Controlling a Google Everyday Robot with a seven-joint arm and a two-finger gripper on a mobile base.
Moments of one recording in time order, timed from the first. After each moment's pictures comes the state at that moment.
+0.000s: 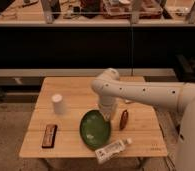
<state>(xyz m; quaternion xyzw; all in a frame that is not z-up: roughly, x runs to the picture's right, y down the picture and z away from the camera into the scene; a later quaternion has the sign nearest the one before) 0.087 0.148 0.761 -0.25 -0.27 -0.78 0.50</state>
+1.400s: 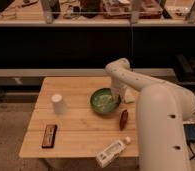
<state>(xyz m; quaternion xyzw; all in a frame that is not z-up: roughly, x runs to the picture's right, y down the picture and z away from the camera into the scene) 0.122 0.077 0.928 -0.30 -0.24 -0.69 0.62</state>
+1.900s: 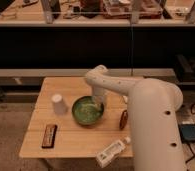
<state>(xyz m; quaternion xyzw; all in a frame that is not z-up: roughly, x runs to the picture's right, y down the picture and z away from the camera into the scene) 0.020 0.116 0.895 -0.26 -0.27 -0.76 0.53</state>
